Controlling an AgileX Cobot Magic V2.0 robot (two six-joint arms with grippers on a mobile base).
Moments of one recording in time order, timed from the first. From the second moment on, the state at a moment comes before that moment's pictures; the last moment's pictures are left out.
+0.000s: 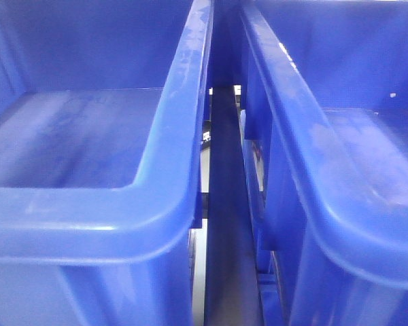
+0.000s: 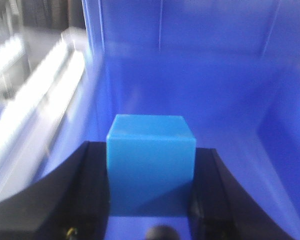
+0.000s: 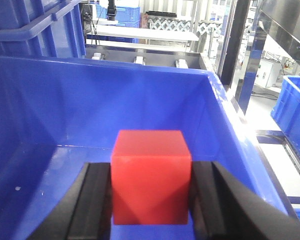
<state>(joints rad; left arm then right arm) -0.10 0.44 -0.41 -0.35 0.16 0.20 -0.04 0.50 -0.32 -0.10 -0.09 0.11</state>
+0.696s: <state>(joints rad) -0.26 0.70 -0.41 -0.41 0.15 0.20 -0.04 0.50 -0.32 -0.10 -0.09 0.11</state>
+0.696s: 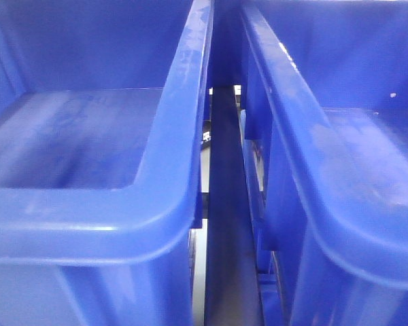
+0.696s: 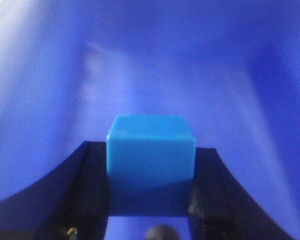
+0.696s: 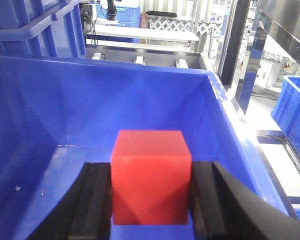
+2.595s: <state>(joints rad) -0.34 0.80 -0.42 -0.32 0.00 0.20 0.27 0.50 -0.32 -0.18 0.00 0.19</state>
